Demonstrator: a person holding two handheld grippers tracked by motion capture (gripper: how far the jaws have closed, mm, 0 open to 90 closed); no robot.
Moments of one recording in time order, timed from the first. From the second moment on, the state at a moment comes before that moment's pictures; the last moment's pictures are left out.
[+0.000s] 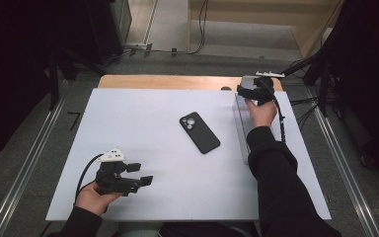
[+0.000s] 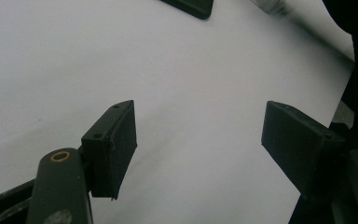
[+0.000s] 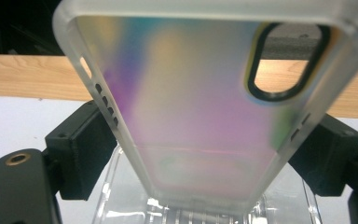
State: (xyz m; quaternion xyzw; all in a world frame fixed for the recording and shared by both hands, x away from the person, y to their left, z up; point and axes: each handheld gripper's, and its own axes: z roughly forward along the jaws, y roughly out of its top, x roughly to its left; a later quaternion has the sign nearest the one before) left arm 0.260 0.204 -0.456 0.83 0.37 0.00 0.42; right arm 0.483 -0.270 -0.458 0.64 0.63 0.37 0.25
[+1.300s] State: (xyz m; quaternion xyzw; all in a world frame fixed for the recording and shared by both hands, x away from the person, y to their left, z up) left arm 0.272 0.202 -0.456 0.83 0.37 -0.01 0.42; right arm 0.434 -0.269 -0.427 0.61 0.66 0.39 0.19
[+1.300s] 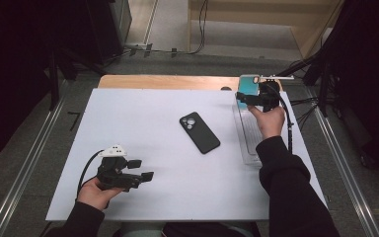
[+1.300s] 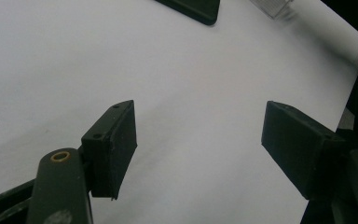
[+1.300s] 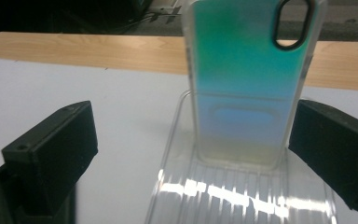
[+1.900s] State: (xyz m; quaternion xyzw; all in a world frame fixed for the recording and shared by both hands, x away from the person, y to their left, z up) left arm 0.284 0.203 -0.453 0.83 0.38 -0.03 0.42; right arm 0.373 -0.243 -0.415 0.51 0.73 0.44 0.11
